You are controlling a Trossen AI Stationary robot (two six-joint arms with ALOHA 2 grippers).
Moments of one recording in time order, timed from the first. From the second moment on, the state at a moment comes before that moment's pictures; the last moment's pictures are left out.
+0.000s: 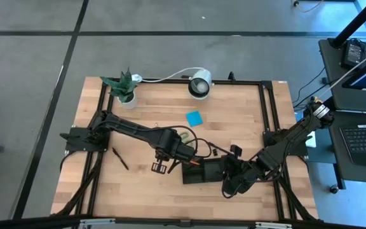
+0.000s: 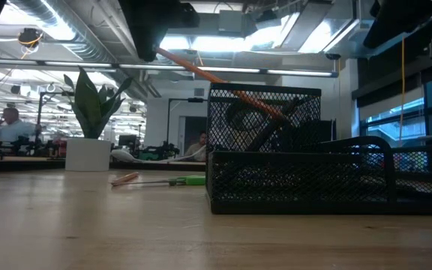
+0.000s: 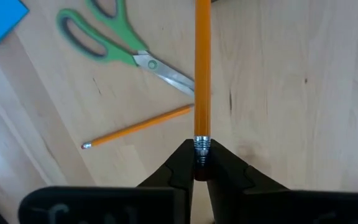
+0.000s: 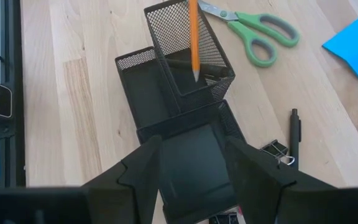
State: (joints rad) left arm -0.27 2.03 1.98 -1.57 -0.11 -0.06; right arm 0.69 1.49 1.14 -0.73 0.50 0.83
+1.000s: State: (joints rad) left arm -0.27 2.03 1.99 -1.57 -0.02 -0.09; right arm 0.69 1.49 1.14 -0.74 0.50 0.82
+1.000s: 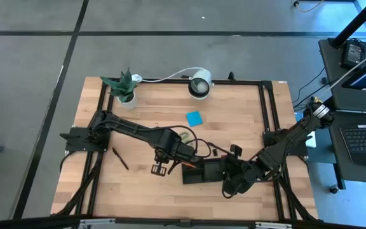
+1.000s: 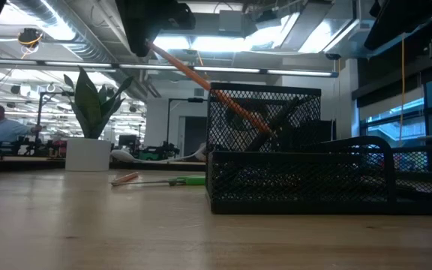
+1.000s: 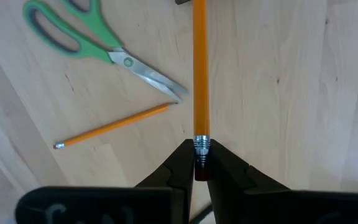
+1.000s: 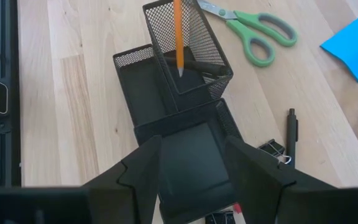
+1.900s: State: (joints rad) left arm -0.27 2.03 1.99 -1.51 0.09 -0.04; right arm 0.69 1.49 1.14 -0.75 0.50 0.80
